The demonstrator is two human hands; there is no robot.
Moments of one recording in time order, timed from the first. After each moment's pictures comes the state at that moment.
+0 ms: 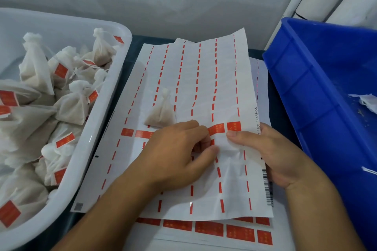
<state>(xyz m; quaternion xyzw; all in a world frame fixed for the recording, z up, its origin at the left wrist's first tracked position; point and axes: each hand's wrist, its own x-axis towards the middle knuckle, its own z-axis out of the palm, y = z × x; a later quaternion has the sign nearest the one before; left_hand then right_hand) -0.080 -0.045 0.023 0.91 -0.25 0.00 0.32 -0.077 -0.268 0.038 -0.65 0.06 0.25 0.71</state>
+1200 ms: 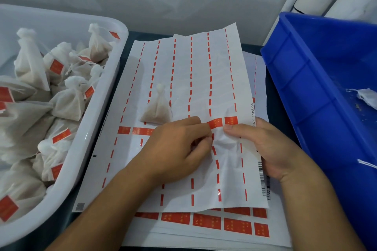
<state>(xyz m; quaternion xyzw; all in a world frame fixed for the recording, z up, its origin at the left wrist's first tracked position) -0.077 -0.051 0.016 0.90 -0.25 -0.01 0.35 -0.074 -0.265 0.037 -0.65 0.07 0.24 0.71</state>
